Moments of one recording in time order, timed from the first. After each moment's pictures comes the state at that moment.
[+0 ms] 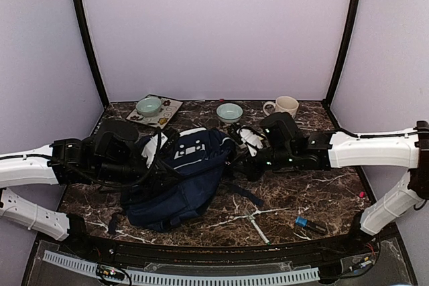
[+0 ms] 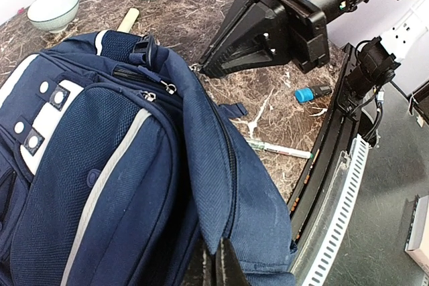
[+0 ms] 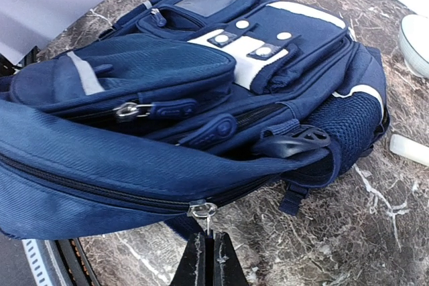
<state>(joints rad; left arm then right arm) -1.10 1.05 0.87 -0.46 0.00 -0.30 0.96 1.43 0.95 -0.19 -0.13 0.14</state>
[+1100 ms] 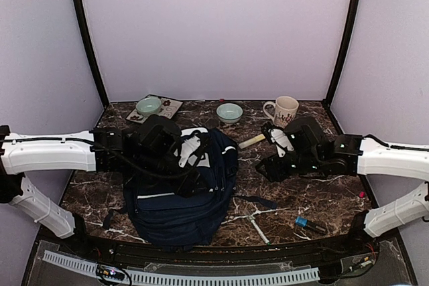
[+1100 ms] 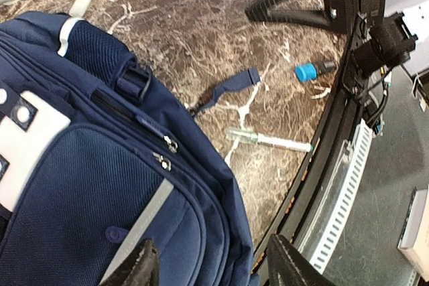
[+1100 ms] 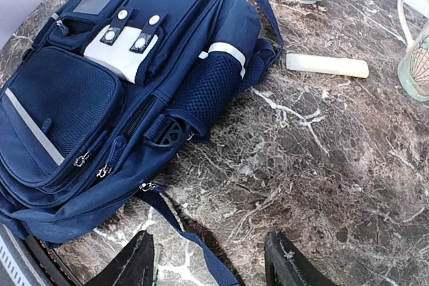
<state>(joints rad) -1.08 1.37 1.06 -0.50 0.13 -0.30 0.94 1.19 0.83 -0.40 0.13 0.29</state>
